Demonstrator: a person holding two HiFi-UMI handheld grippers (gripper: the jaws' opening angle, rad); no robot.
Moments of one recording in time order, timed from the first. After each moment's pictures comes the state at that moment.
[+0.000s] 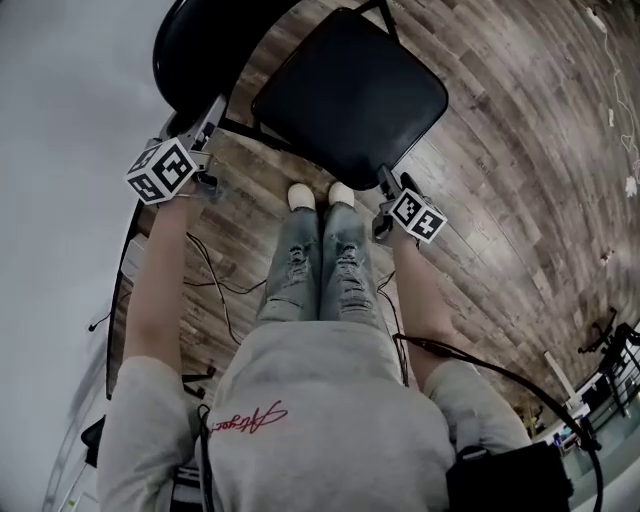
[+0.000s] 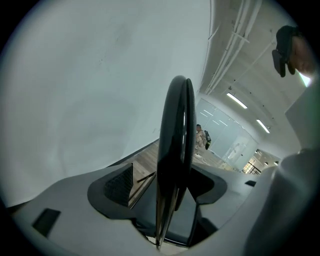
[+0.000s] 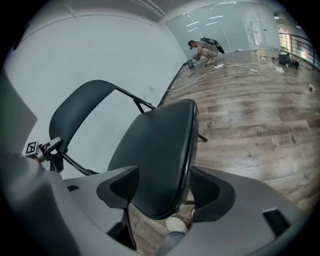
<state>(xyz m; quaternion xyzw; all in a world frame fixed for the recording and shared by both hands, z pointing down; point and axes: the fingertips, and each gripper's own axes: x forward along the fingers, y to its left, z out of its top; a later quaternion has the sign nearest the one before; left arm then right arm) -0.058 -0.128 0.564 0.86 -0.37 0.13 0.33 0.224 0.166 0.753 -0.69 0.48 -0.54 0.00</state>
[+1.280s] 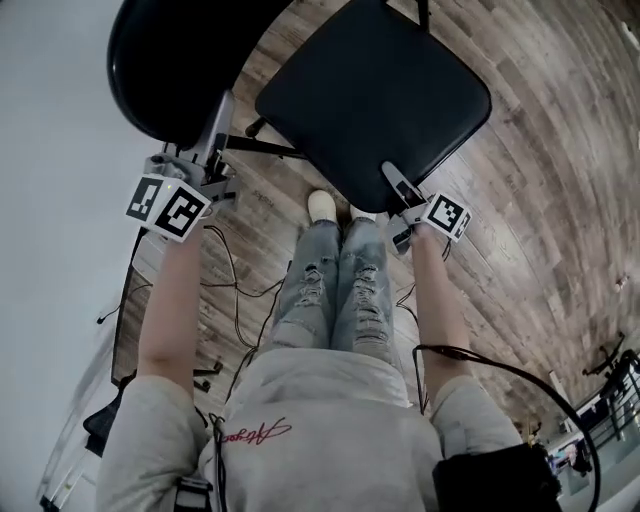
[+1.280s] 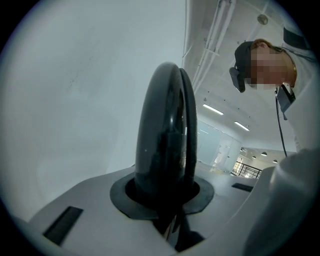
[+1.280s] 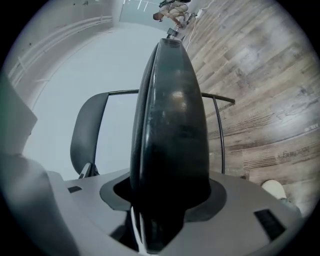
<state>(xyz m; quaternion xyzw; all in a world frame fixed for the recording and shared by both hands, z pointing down) -0.011 -0.126 0.517 0.92 -0.31 0.04 0.24 0.175 0.092 0.758 -0.49 0.53 -0.66 0.23</state>
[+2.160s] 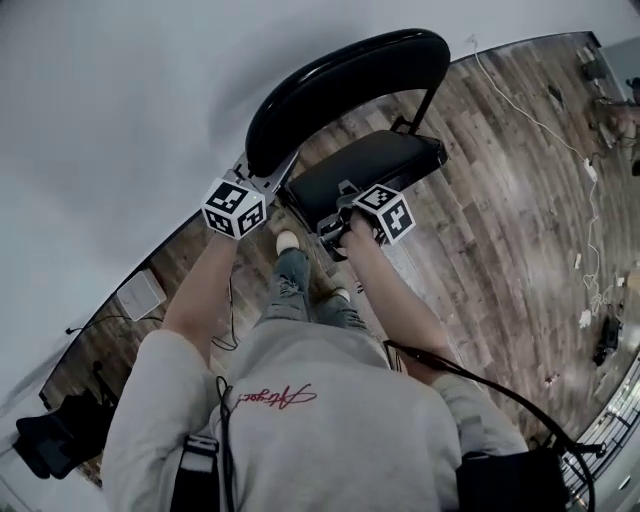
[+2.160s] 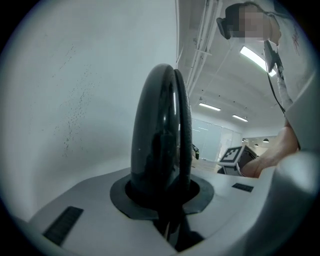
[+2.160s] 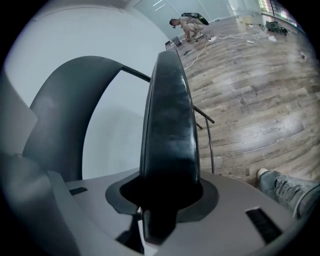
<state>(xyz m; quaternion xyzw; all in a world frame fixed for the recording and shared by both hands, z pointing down) -0.068 -0.230 0.446 0.93 -0.32 0.03 0.16 0.056 -0.151 0.583 -0.62 0.40 -0.67 0.08</state>
